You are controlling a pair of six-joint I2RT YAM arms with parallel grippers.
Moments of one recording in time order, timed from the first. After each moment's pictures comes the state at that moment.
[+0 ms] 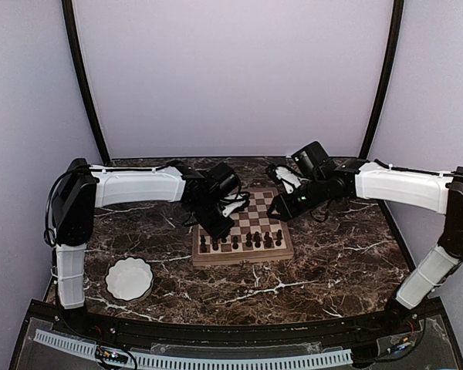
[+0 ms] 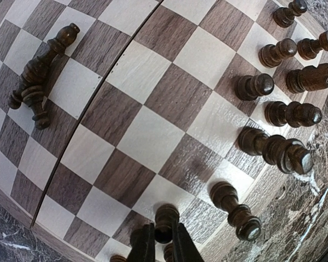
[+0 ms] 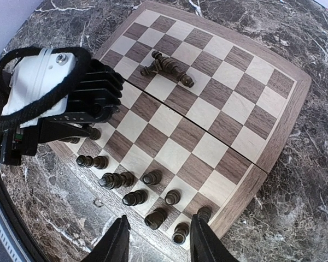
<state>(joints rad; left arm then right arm) -0.88 2.05 1.62 -0.80 0.01 0.01 0.71 1.57 1.18 -0.50 -0.21 0.11</state>
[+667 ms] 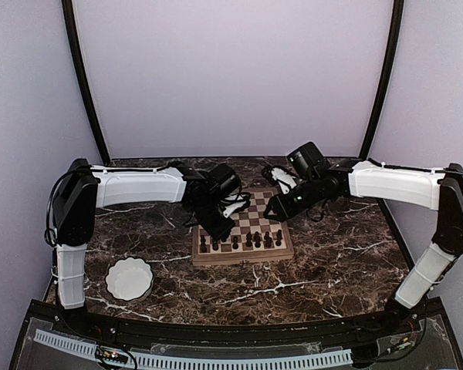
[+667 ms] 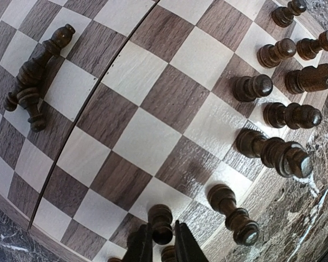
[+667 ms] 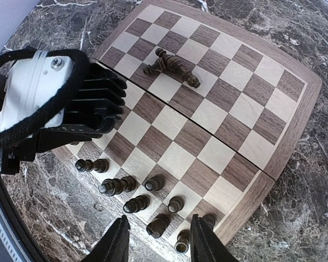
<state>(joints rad) -0.88 2.05 1.62 -0.80 0.01 0.01 0.71 1.62 1.21 -0.51 -0.23 0.10</state>
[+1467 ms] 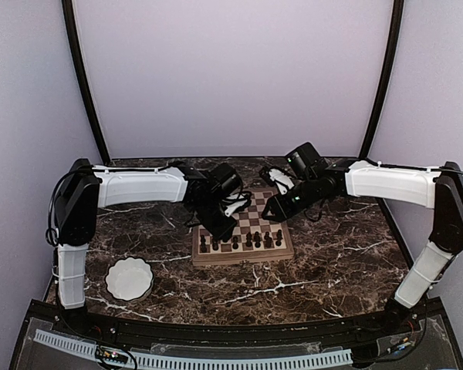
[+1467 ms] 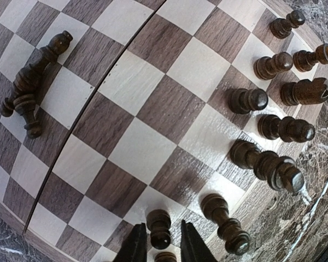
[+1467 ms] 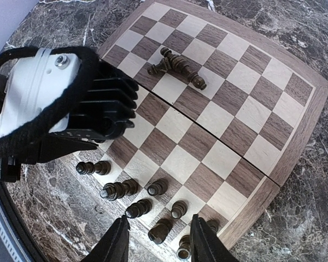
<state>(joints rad) -0.88 2.06 1.63 -0.79 0.03 -0.03 0.71 1.65 1.23 -0.50 -0.25 0.08</state>
